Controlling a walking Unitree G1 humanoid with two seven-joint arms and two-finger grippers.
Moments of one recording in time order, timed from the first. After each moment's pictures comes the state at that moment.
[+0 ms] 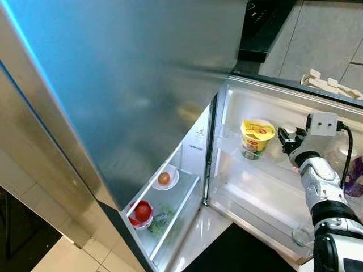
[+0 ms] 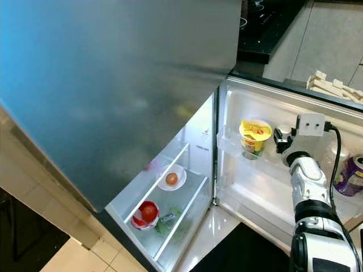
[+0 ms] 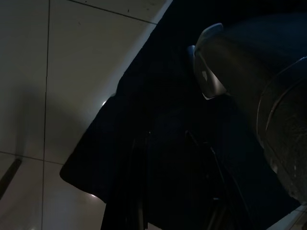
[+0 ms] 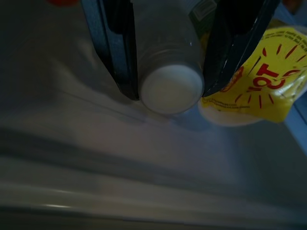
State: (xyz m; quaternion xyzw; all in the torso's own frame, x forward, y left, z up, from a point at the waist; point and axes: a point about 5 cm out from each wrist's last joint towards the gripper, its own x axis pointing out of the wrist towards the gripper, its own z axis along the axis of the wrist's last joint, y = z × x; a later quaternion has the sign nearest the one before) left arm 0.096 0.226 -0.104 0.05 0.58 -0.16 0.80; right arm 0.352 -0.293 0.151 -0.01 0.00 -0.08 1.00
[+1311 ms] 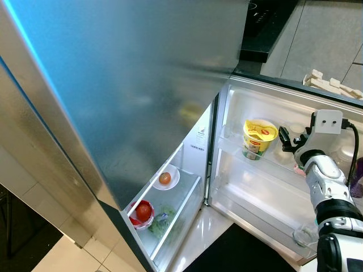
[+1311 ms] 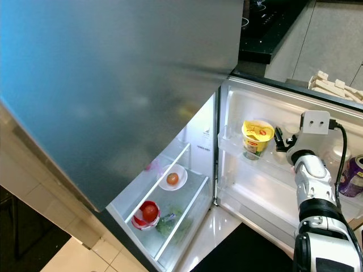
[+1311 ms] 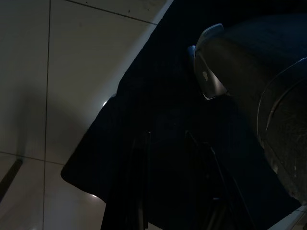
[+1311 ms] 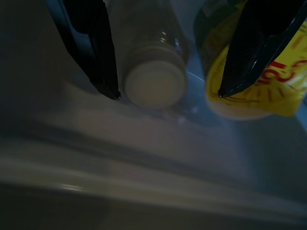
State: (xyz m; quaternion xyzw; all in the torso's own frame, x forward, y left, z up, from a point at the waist) left arm 0.097 0.226 -0.103 0.05 0.57 -0.16 0.80; right arm 0.352 -0.297 0.161 -0.01 -0.01 -0.07 1.00
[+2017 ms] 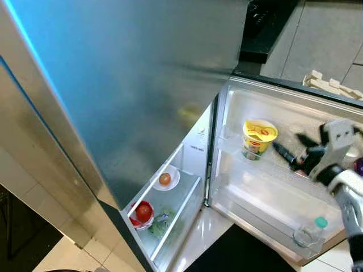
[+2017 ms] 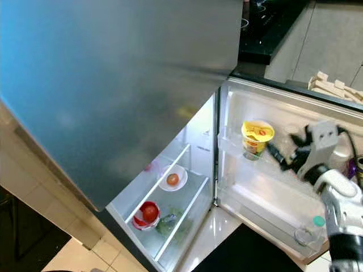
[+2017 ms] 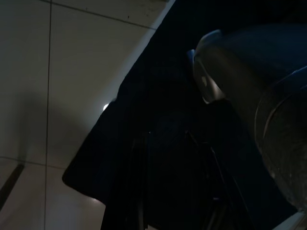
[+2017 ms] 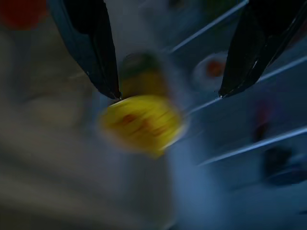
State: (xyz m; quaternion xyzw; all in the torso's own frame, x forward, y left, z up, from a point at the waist) left arm 0.104 0.224 -0.102 0.05 0.57 -0.17 0.80; right arm 0.284 -0.285 0.154 -0.04 0.03 0.22 0.97
